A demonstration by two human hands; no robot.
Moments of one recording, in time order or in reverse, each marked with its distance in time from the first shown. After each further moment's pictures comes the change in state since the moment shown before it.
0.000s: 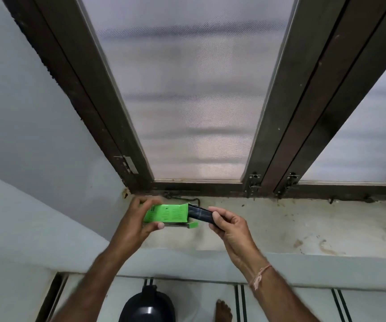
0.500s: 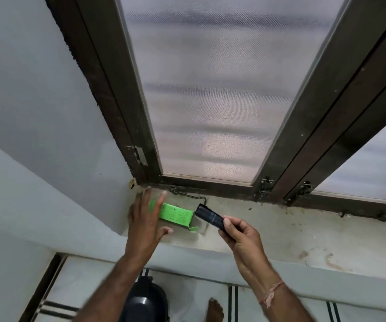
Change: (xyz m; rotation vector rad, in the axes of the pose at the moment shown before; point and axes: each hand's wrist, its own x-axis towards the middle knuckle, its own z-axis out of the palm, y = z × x) left_hand -0.009 -0.023 0.057 0.423 0.240 -0.086; right_hand -0.006 0.005 -0.012 0.045 0.115 0.051
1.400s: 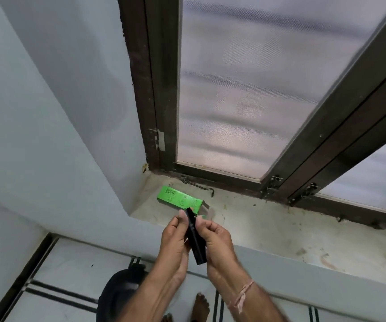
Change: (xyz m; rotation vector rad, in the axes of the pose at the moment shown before) left_hand -0.067 0.091 -0.032 -1.821 -0.044 -0.747; right_hand -0.074 0.036 0.075 -0.201 -0.043 0.110
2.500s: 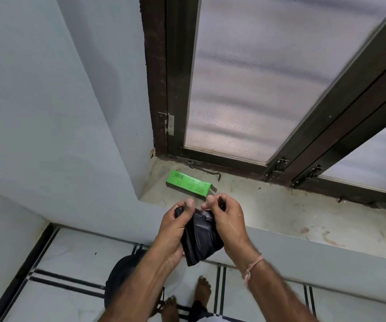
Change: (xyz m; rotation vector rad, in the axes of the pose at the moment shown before) left_hand -0.014 0.026 -0.033 0.106 -0.078 -0.148; right_hand -0.003 0.003 0.004 -0.520 0.038 -0.438
